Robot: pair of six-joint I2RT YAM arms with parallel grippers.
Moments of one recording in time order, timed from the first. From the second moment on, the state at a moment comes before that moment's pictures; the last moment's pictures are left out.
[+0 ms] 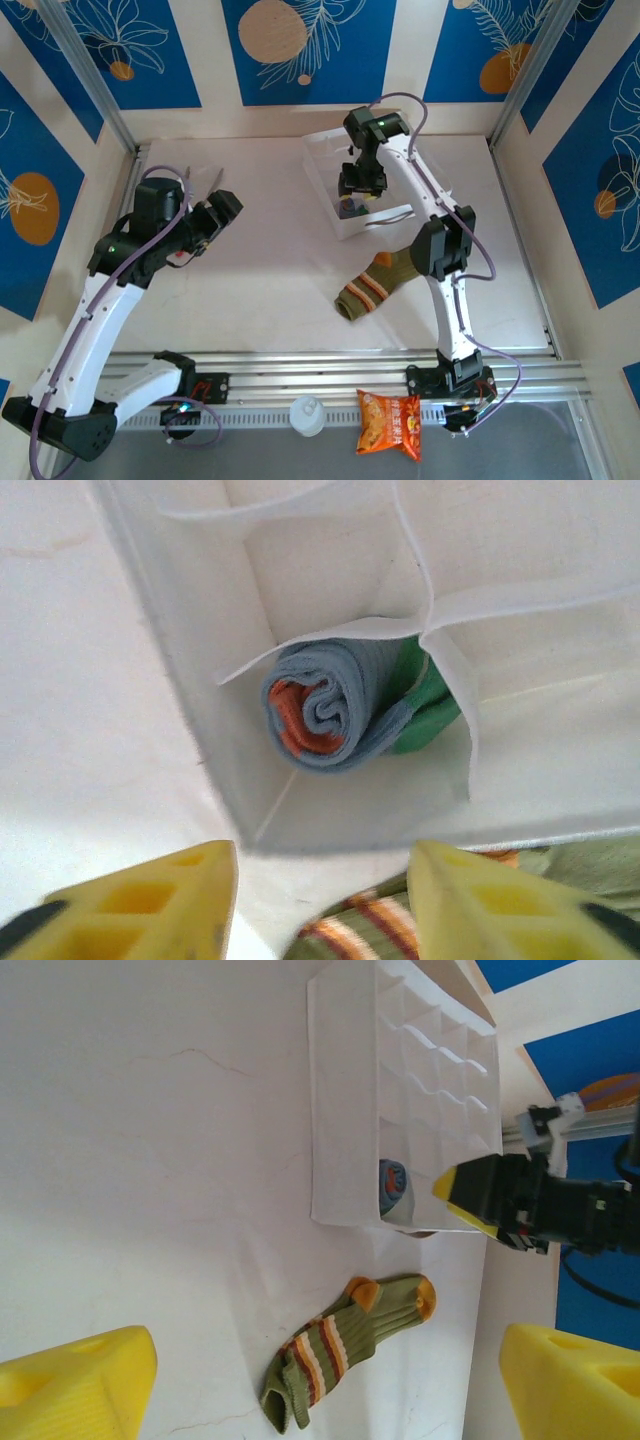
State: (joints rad) left arm -0.33 1.00 1.24 -0.89 0.19 -0.97; right arm 0.41 2.23 2.36 -1.50 -0.09 0.40
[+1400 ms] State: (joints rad) left arm -0.42 1.14 0.98 -0.72 0.43 -0.93; right arm 0.38 1.44 0.99 -0.81 -0.11 0.83
